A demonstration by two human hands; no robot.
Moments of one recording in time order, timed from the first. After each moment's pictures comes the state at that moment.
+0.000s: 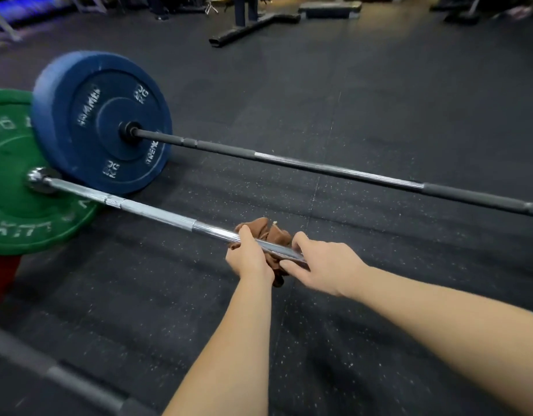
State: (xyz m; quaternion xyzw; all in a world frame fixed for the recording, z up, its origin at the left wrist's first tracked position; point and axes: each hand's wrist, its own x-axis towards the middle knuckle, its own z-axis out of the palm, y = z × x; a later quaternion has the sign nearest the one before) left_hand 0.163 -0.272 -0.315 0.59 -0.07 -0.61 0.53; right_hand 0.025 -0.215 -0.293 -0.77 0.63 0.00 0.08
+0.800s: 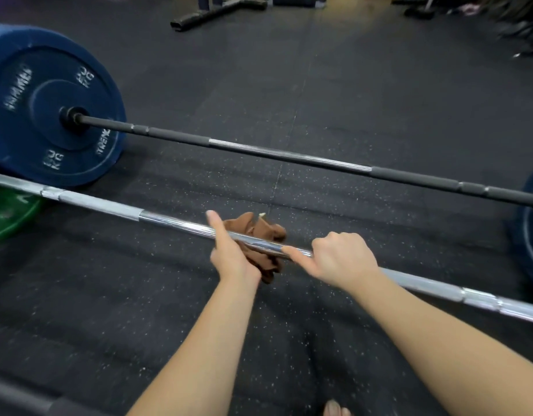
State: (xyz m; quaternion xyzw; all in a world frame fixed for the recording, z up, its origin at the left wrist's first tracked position) left_hand 0.116 -0.230 -0.321 0.48 -0.01 -0.70 0.52; right_hand -0.047 -0.159 -0.298 -0.68 0.73 0.05 -0.04
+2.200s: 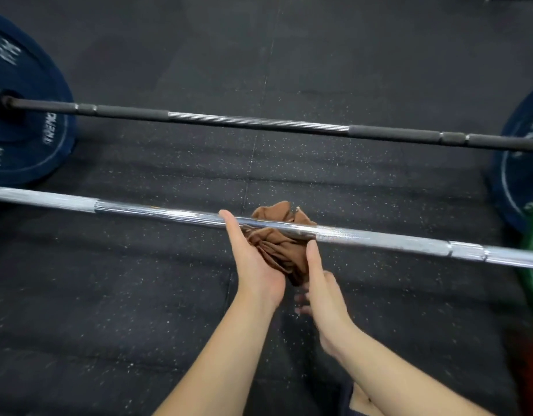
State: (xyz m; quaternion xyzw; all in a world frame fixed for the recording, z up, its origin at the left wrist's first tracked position) left_hand 0.075 -0.164 -0.325 0.37 -0.12 -0.82 0.42; right_hand 0.016 -0.075 -0.350 -0.07 0.75 -0.45 0.48
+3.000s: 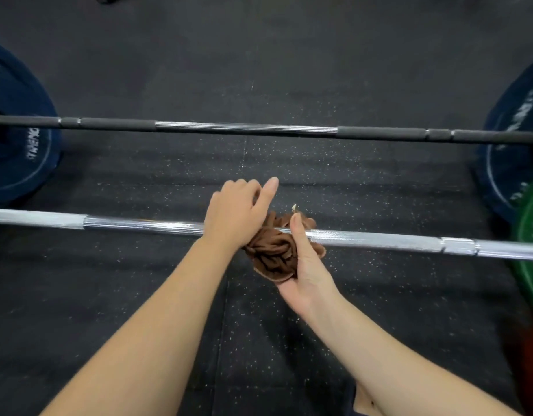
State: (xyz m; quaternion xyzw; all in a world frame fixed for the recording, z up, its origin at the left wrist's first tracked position) left_hand 0.079 -0.260 -0.306 0.43 -0.88 -0.16 0.11; right_hand 0.016 -0.132 -0.333 0.07 0.34 -0.72 0.61
